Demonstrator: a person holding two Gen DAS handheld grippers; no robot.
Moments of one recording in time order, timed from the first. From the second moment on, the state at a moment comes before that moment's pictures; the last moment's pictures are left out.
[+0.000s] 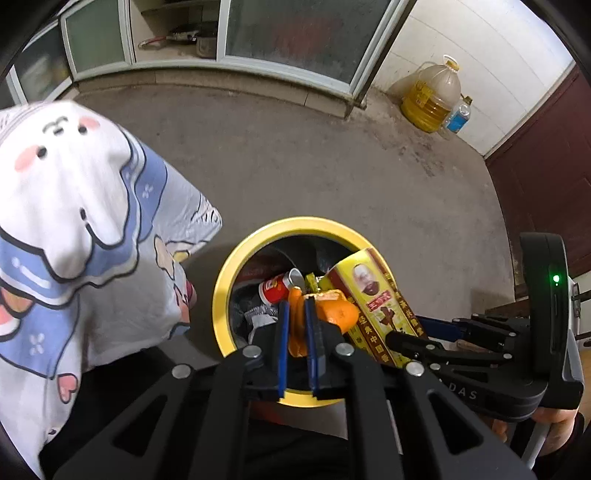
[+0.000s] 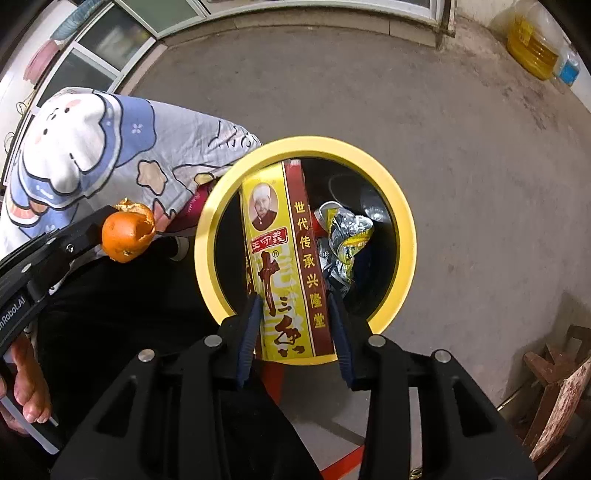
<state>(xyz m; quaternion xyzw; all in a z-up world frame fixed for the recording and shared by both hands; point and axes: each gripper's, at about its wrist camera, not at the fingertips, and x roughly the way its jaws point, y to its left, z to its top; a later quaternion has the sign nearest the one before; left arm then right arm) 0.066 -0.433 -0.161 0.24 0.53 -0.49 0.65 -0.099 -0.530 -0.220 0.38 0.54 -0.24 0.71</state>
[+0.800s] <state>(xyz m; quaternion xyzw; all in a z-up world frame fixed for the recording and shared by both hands) 0.081 -0.372 -0.086 0.08 0.44 -0.56 0.70 -0.175 -0.504 -0.100 0.29 0.31 -0.49 0.76</state>
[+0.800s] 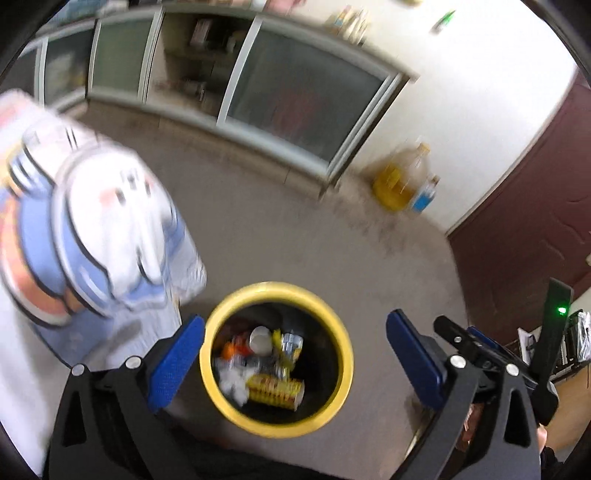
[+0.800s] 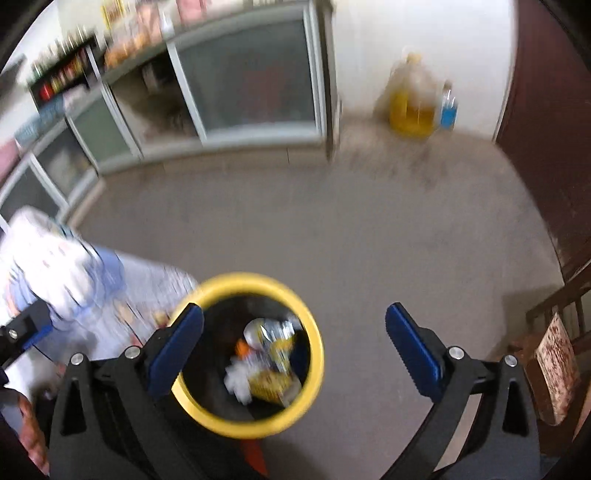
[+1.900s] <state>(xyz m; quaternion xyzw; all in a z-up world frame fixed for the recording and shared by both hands) 0.048 -0.137 0.031 0.00 0.23 -0.42 0.88 -0.160 -0.267 0.031 0.07 0.08 -0.58 0.81</state>
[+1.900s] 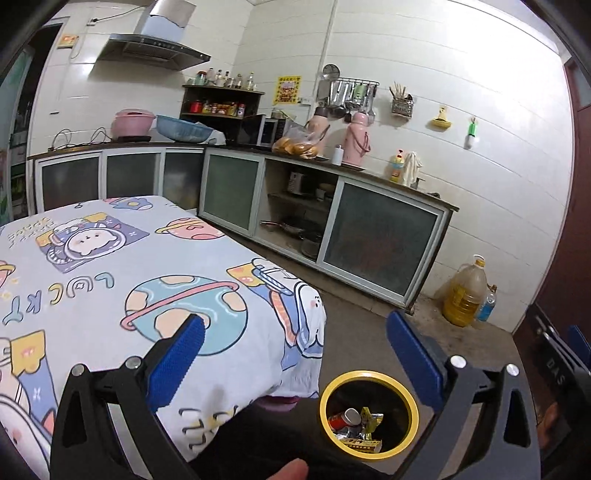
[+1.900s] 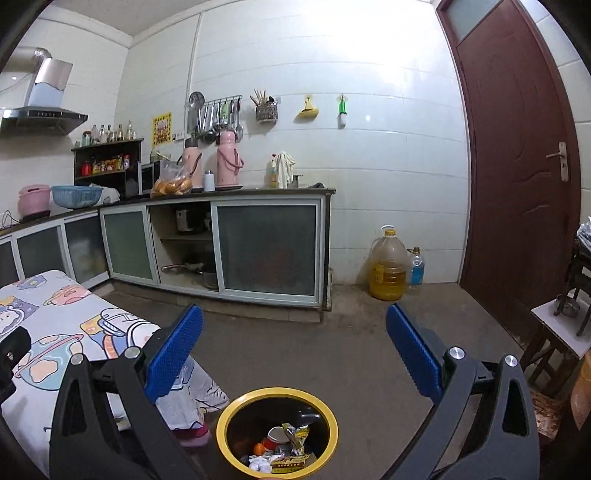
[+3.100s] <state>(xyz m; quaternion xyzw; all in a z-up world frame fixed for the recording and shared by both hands) -0.005 -0.117 0.015 0.01 0.19 -0.31 0.93 -0.151 -0.249 -0.011 0.07 0.13 -0.52 0.84</state>
